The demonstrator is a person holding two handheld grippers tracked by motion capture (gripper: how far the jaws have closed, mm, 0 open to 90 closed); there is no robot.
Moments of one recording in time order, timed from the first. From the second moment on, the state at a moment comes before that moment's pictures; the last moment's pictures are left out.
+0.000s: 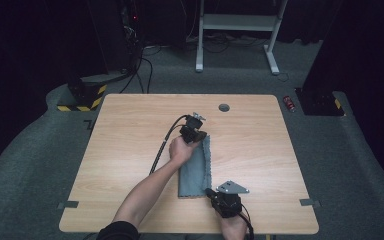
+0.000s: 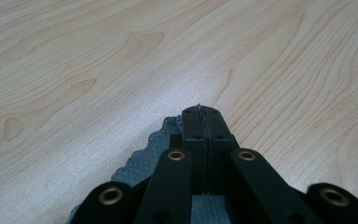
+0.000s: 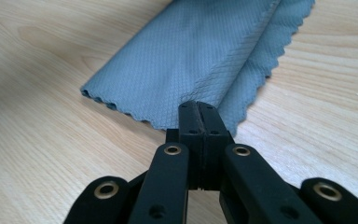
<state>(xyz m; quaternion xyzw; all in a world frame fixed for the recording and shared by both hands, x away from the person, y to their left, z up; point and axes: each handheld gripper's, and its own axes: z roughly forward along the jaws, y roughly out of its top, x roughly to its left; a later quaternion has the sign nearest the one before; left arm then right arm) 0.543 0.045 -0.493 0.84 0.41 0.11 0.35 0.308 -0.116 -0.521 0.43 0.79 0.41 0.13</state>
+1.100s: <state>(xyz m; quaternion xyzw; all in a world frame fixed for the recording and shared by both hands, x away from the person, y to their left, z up) 0.377 0.114 -0.512 0.85 0.37 0.13 0.36 0.338 -0.115 -0.520 0.39 0.84 0.35 0.17</state>
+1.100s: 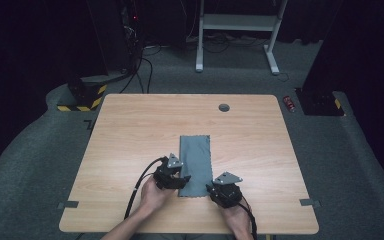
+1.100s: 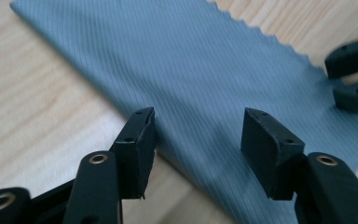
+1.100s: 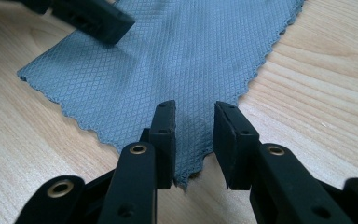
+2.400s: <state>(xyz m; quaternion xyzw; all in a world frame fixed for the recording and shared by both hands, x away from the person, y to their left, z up) 0.315 0.141 -0.522 0.83 0.38 0.17 0.36 0.312 -0.109 -0.516 0.35 0.86 0.34 0.16</state>
